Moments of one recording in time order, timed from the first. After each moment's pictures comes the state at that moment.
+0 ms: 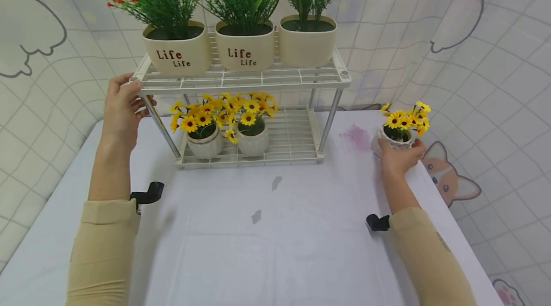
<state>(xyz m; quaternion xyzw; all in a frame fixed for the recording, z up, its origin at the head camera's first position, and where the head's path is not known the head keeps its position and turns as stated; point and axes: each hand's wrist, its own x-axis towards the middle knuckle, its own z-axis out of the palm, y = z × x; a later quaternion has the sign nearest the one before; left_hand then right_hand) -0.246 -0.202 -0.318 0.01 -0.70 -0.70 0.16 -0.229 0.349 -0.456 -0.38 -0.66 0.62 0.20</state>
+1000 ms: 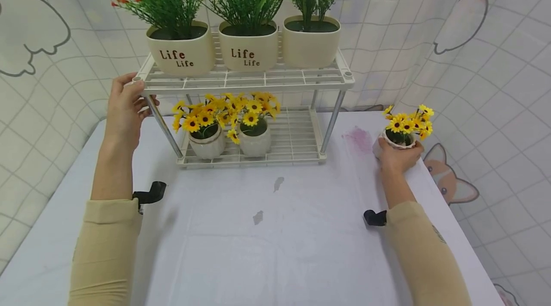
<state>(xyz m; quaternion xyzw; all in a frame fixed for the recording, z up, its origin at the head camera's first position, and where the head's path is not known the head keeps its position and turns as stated) -0.247 -0.205 -0.320 0.00 -0.69 -0.71 0.16 -0.245 0.352 -0.471 -0.39 -0.63 0.63 0.23</state>
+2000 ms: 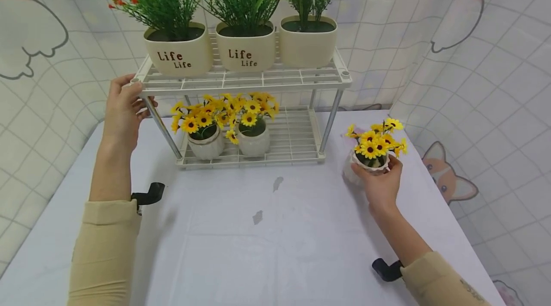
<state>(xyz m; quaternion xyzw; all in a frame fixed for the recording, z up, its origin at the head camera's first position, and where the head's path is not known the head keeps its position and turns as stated) -0.245 -0.204 -0.316 0.01 -0.70 -0.70 0.15 -0.151 0.290 -0.441 -0.30 -0.72 0.62 0.07</state>
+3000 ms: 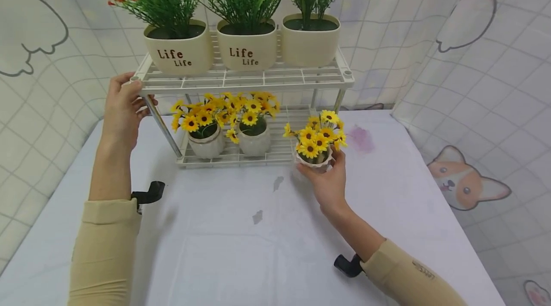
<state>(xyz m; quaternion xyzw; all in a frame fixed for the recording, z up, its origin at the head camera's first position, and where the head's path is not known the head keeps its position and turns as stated) -0.246 -0.205 -0.318 0.00 -0.69 -0.71 0.15 -0.153 0.181 -0.428 -0.13 -0.72 0.68 0.07</state>
